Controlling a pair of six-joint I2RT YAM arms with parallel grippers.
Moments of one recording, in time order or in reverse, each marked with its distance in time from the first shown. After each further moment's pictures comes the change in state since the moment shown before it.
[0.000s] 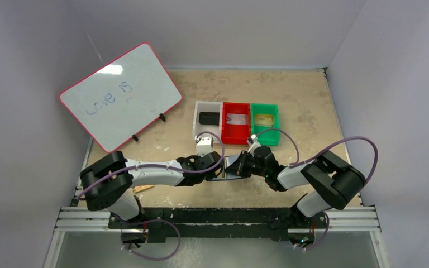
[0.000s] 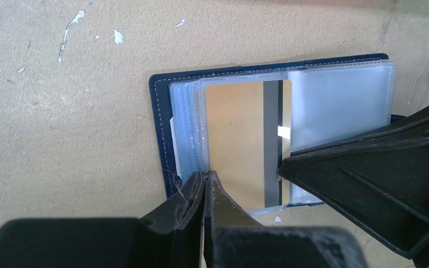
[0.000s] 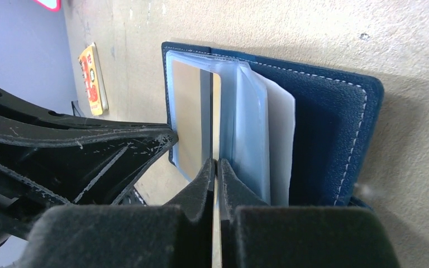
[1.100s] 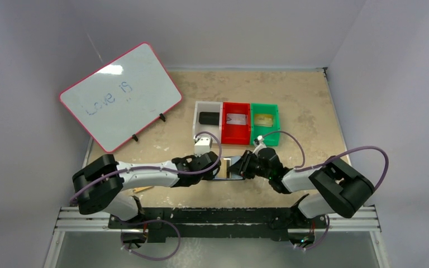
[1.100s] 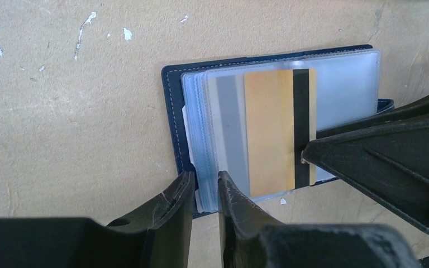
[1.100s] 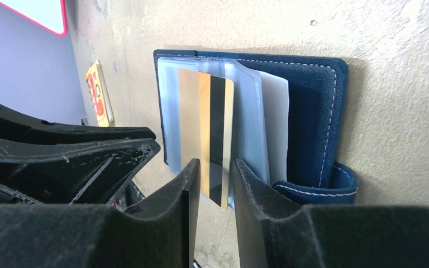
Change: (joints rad) left arm 0.000 -0.069 -0.016 -0.034 -0.003 0.045; right arm -0.033 -0.102 -0.051 -0.053 0.043 0.061
